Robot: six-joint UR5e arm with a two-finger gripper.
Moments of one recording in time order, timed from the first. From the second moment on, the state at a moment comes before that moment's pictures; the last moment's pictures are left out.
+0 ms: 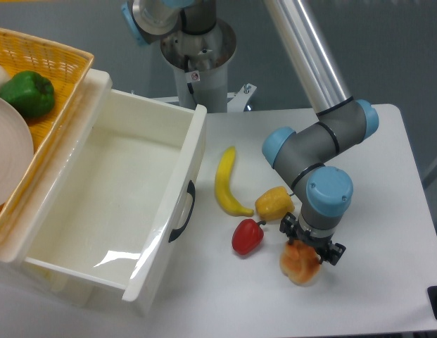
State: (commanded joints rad) arm 2.60 -2.25 -1.44 -0.97 1.57 1.22
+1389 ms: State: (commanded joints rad) arm 2.68 -2.26 -1.05 -1.50 1.51 1.44
